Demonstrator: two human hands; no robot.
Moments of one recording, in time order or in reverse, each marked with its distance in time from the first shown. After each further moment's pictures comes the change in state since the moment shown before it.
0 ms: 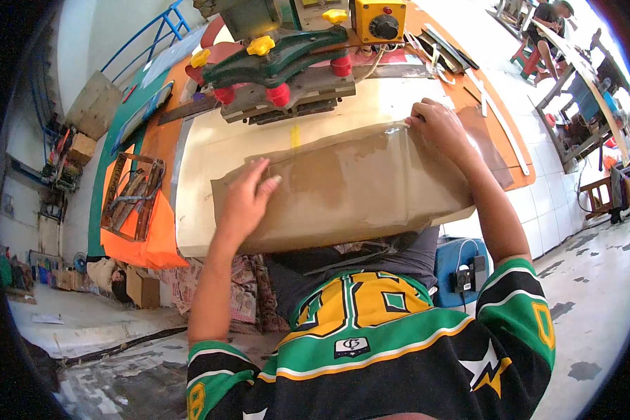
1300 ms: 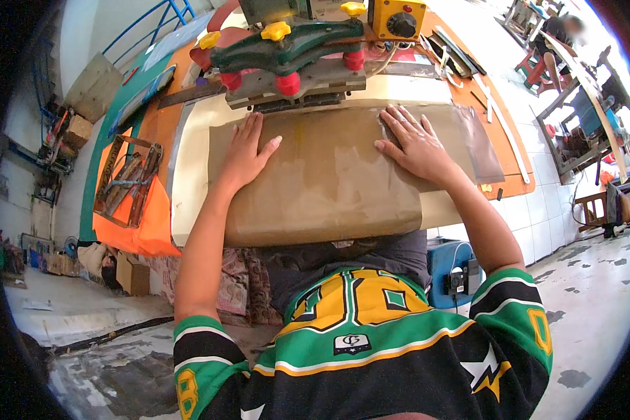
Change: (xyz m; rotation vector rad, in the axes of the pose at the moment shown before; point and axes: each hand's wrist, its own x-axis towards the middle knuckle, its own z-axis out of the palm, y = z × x) left_hand 0.077 -0.077 0.033 0.314 -0.035 0.120; right_hand -0.018 -0.041 0.037 -0.062 -0.201 -0.081
